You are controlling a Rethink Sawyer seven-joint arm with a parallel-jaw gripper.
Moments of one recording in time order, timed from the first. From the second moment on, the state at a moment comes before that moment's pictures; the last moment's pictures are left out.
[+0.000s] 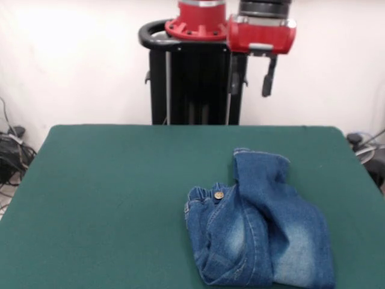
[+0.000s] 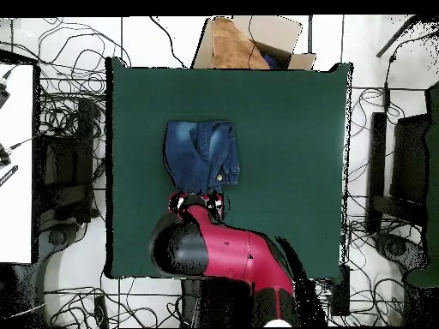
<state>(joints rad) -0.18 -1.04 0.00 2.08 -0.02 0.26 1.57</state>
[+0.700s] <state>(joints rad) -0.38 -0.88 0.06 2.05 -0.12 0.01 1.57</state>
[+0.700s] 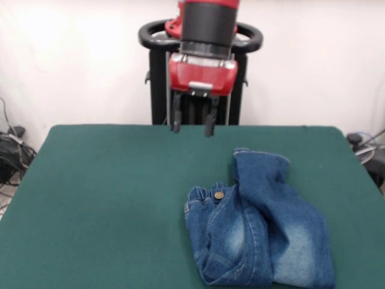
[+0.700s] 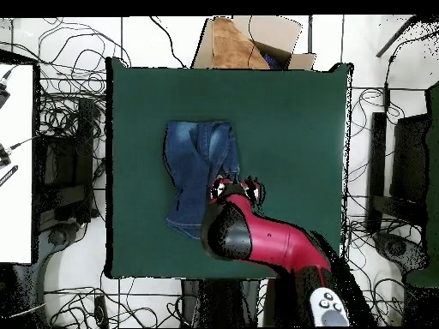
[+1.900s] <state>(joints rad) -0.74 -0.76 0.49 2.16 -0.18 -0.23 1.57</state>
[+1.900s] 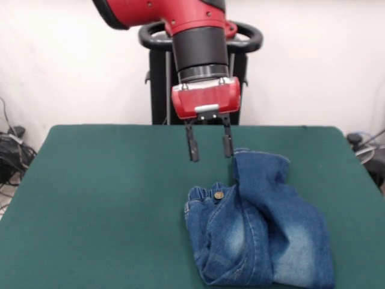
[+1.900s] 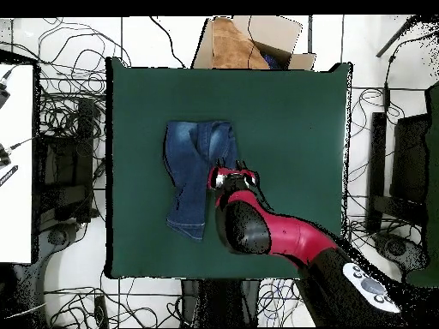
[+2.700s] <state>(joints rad) -0.69 -0.66 0.47 2.16 -0.21 -0.34 1.57</state>
